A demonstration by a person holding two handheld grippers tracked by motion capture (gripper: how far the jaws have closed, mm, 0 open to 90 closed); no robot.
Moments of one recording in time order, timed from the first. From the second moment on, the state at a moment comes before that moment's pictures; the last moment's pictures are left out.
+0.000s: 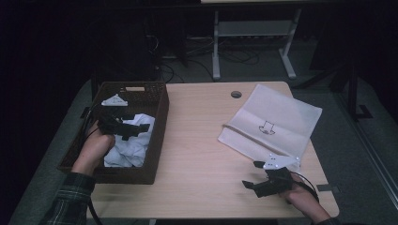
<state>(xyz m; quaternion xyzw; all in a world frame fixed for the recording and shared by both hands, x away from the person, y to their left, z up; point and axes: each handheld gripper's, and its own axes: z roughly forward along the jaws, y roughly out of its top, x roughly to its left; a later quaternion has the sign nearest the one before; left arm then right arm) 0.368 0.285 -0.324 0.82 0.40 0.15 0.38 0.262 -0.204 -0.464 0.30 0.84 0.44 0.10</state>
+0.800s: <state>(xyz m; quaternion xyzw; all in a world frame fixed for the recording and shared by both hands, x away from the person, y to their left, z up) 0.405 0.320 -0.360 0.85 0.45 0.13 0.26 0.262 -0.205 -0.465 0.30 0.84 0.44 0.10</state>
